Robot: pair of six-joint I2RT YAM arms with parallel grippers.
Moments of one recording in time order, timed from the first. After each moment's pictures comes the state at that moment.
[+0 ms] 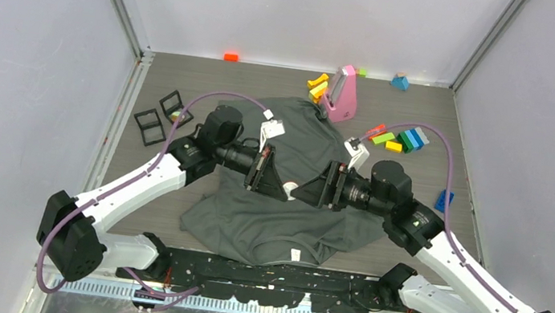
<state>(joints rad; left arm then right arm) -0.66 1.23 0.96 -0.20 1.04 -0.40 0.71 0.82 0.71 -0.21 -0.43 0.86</state>
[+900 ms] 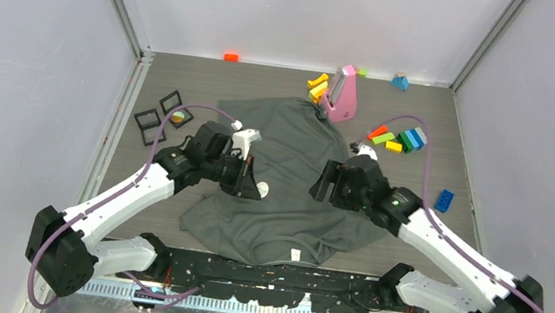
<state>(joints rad) -0.61 1.11 0.85 -0.50 0.53 -0.40 0.71 0.97 0.80 -0.55 0.08 0.76</state>
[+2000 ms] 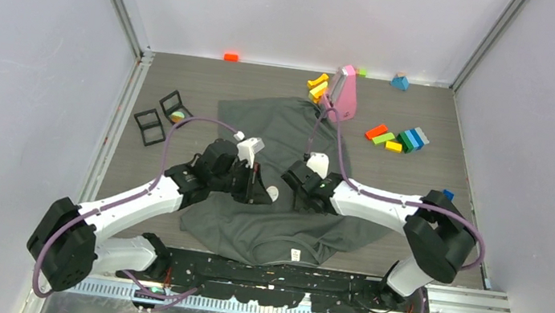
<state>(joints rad) -0.70 1.14 0.66 -0.16 0.42 -0.61 0.94 1.57 0.91 -0.50 0.38 0.84</state>
